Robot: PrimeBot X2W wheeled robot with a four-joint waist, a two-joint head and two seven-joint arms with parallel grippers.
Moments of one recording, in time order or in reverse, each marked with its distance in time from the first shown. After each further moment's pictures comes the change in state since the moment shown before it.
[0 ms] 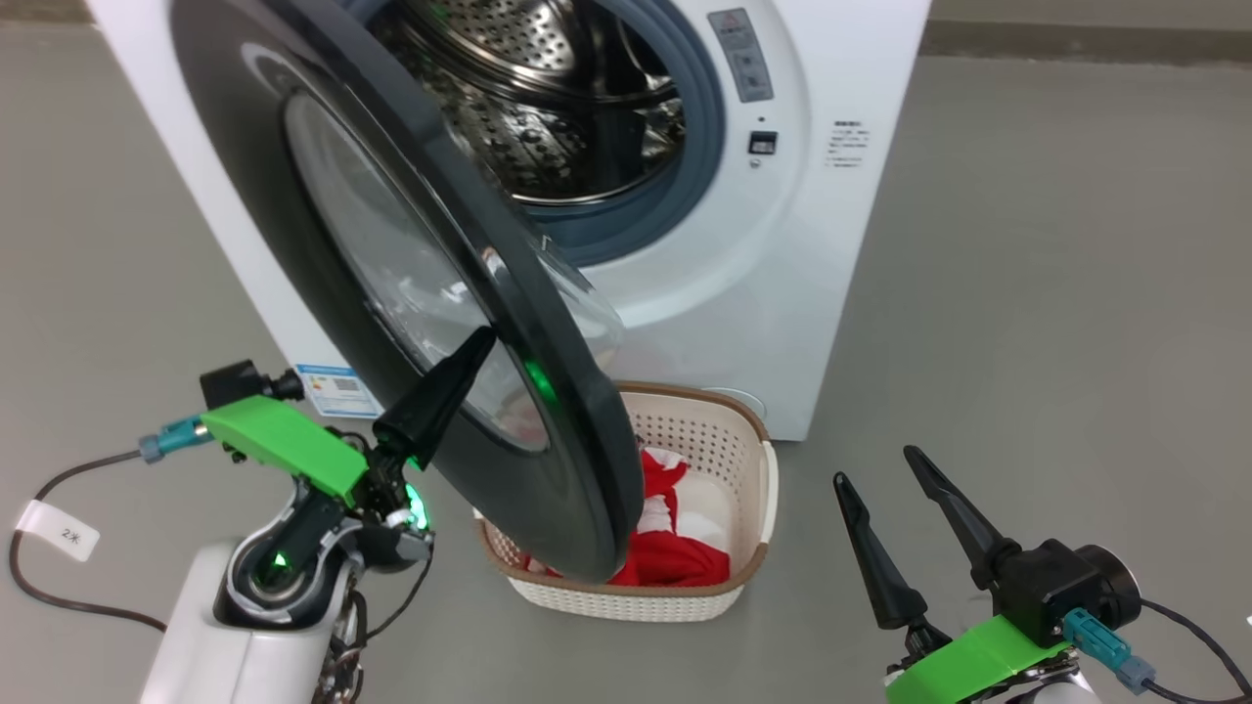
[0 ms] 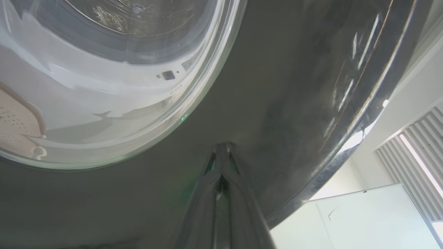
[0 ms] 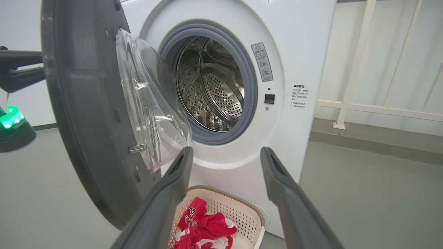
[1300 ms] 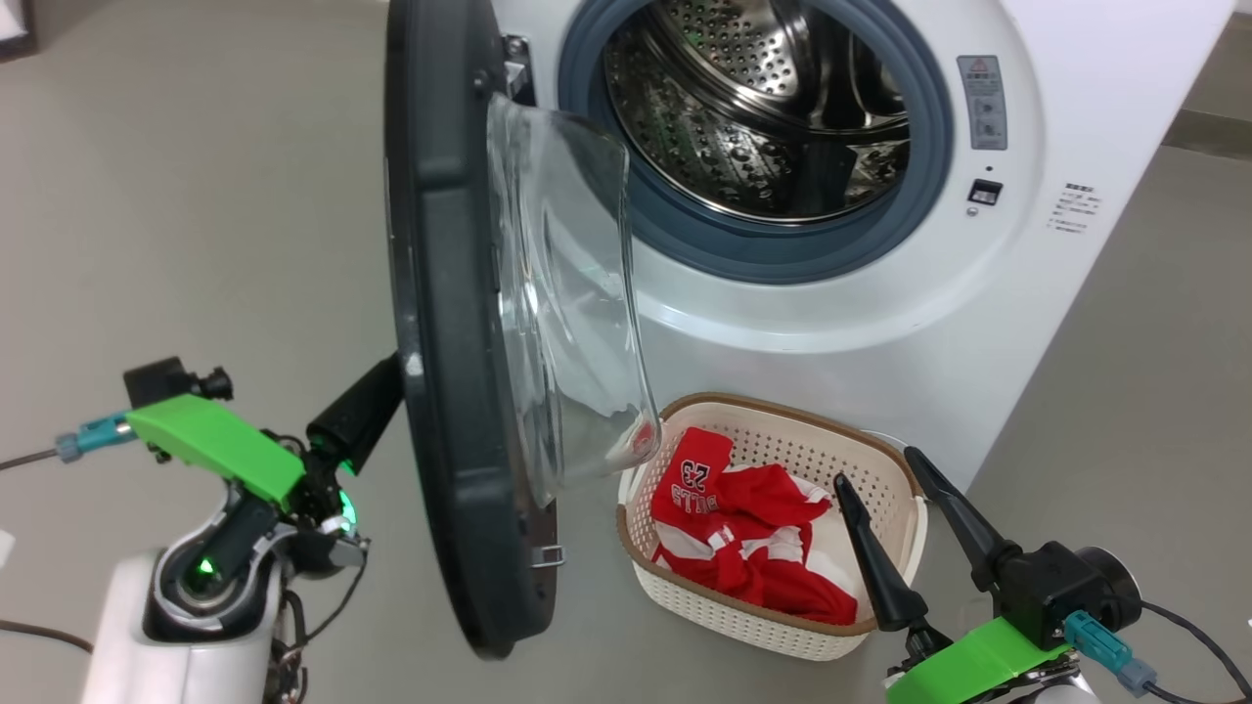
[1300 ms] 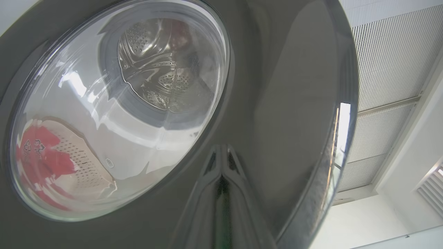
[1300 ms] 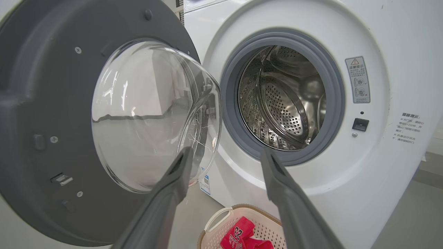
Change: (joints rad) left arm 0.030 -0.003 0.175 -0.069 0.157 0.047 0.135; right arm 0.004 0.000 0.000 -0.006 0.000 0.000 0.000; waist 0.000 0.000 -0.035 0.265
